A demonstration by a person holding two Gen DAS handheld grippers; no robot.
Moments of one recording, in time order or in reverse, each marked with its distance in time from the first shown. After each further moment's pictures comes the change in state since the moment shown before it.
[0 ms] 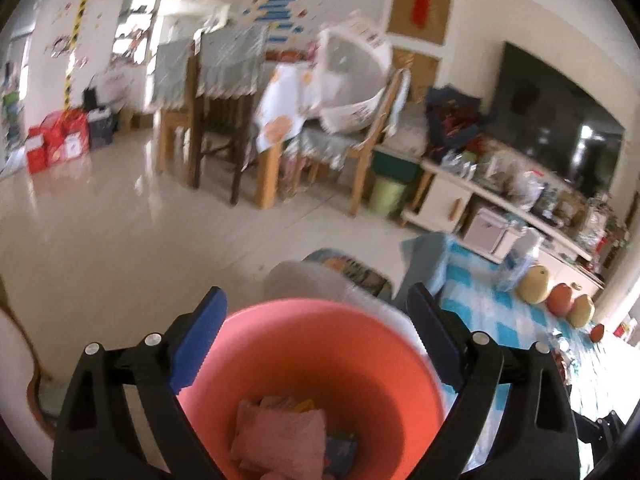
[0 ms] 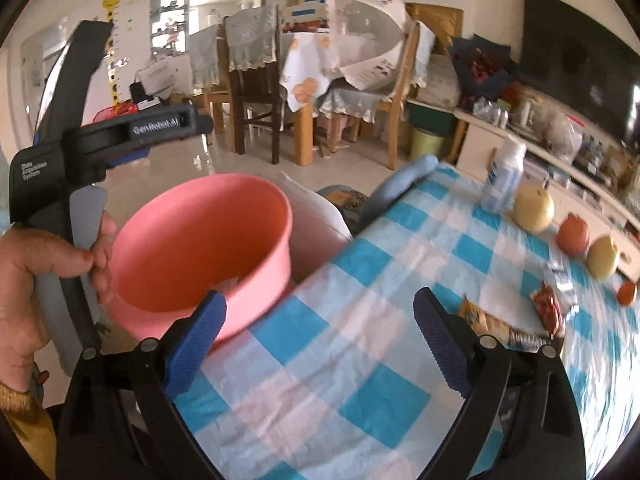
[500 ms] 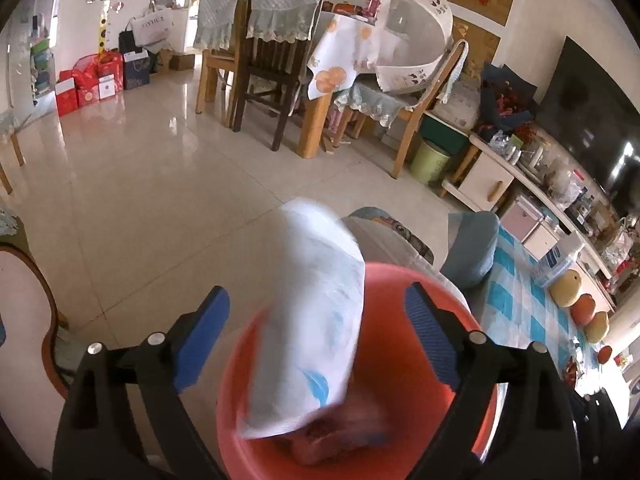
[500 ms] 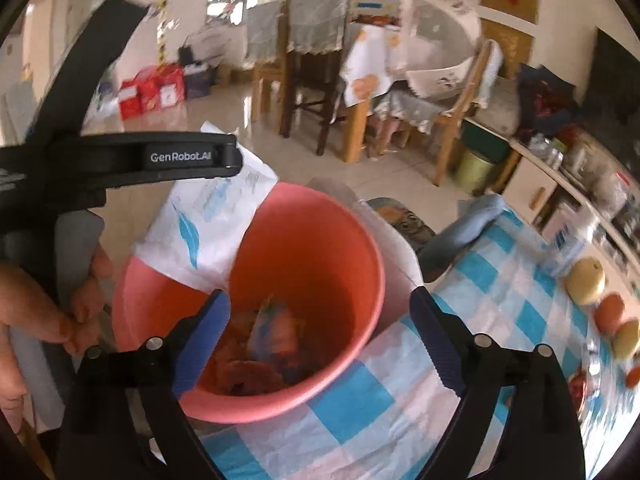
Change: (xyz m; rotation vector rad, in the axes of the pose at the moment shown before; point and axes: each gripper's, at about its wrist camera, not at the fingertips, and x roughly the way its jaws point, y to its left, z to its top) left arm 0.017 0.060 0.001 -0.149 0.202 0.139; right arm 0.047 0.071 0.048 -0.181 0.007 0.084
